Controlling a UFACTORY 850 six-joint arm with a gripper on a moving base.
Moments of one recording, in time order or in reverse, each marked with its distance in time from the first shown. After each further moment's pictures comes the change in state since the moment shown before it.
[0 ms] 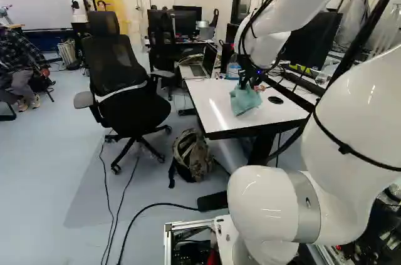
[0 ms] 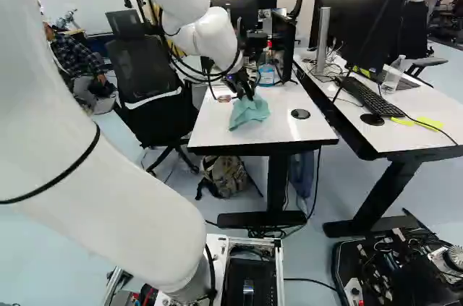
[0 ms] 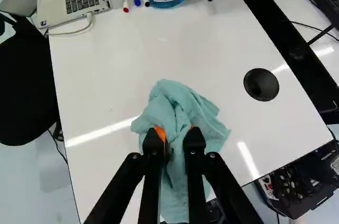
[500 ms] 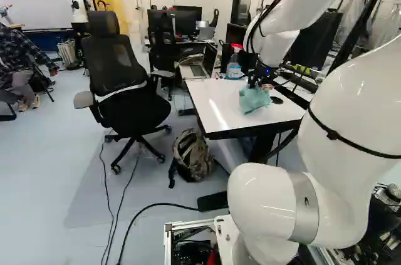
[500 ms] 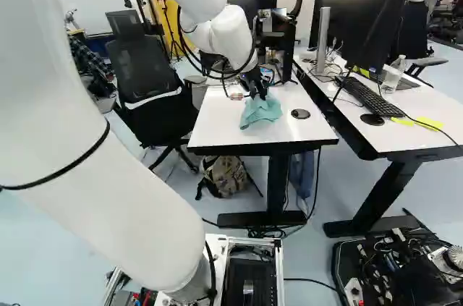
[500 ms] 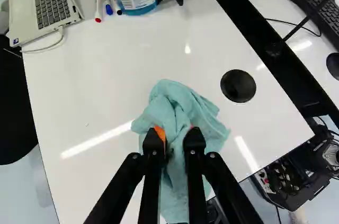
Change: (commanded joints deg) arm -5.0 -2.9 -2.8 0.0 0.1 0.0
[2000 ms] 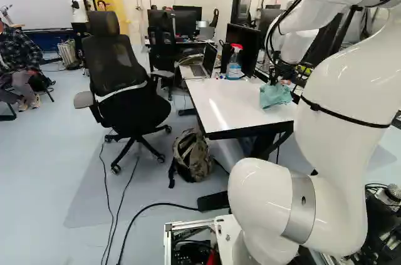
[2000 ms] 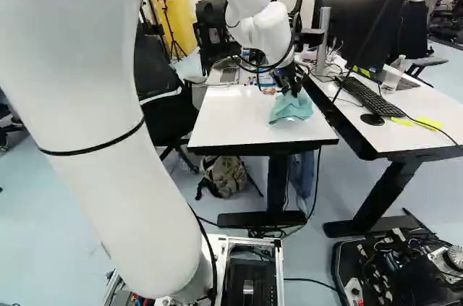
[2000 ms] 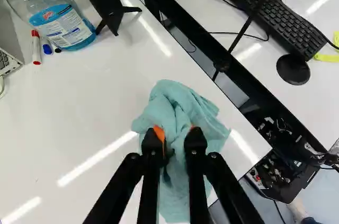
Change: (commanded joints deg) arm -9.6 -10.0 -10.4 0.0 0.2 0.0
